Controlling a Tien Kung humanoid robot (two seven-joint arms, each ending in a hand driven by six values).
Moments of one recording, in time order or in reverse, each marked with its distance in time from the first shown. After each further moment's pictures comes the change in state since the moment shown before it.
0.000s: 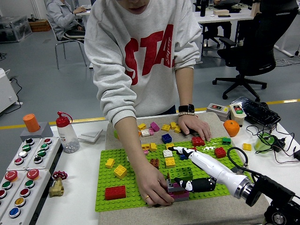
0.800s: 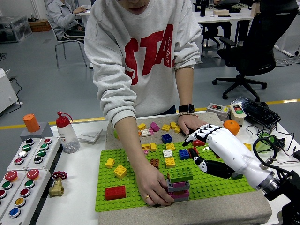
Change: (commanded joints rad) left arm -0.002 0.000 -0.002 0.001 0.001 -0.002 0.004; right arm -0.058 -0.081 0.066 0.034 -0.320 -0.278 0.173
